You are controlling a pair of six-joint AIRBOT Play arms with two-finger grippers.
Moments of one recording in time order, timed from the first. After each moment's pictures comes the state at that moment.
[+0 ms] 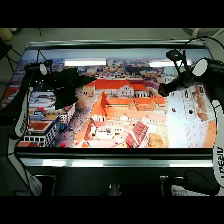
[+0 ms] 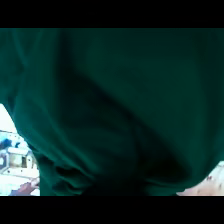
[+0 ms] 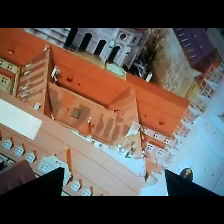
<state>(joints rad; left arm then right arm) -0.02 -2.02 2.00 1.54 -1.26 -1.79 0.00 -1.43 1.51 -1.39 1.19 1.08</state>
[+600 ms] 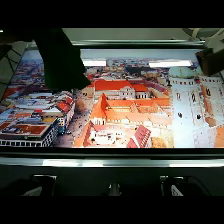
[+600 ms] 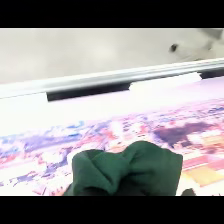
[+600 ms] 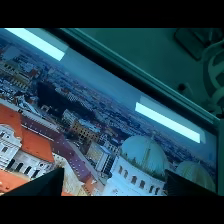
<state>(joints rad) -0.28 -1.23 1.92 1.47 -1.06 -1.57 0.00 -0.93 1.59 -1.47 1.07 1.00</state>
